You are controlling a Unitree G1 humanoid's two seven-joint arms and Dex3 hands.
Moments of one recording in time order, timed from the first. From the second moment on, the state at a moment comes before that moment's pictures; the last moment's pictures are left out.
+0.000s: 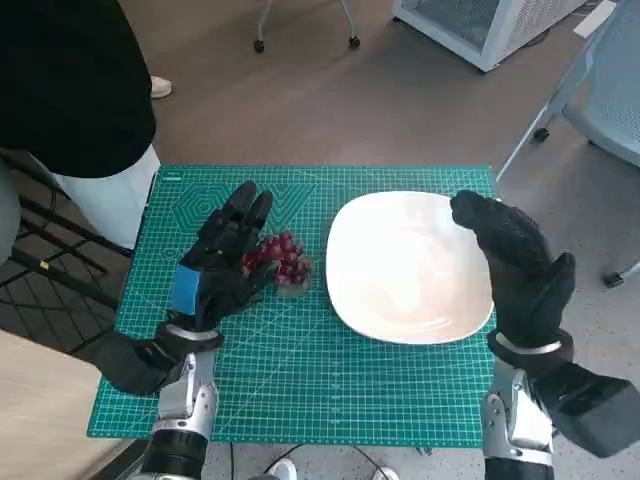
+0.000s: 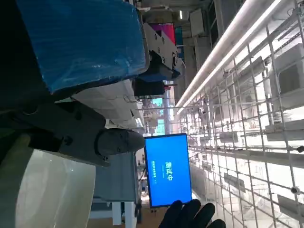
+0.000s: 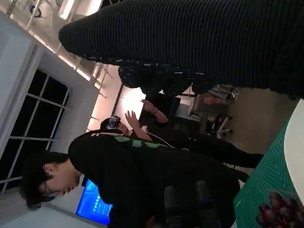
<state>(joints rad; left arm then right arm) -0.36 0.04 0.17 0.51 -0.35 -0.64 -0.51 -0.38 -0.11 -0.14 0.27 0.35 -0.64 0.45</state>
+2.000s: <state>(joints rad) -0.29 0.31 -0.09 -0.08 0.78 0.17 -0.35 -0.38 -0.11 -0.14 0.26 0.35 -0.64 0.45</state>
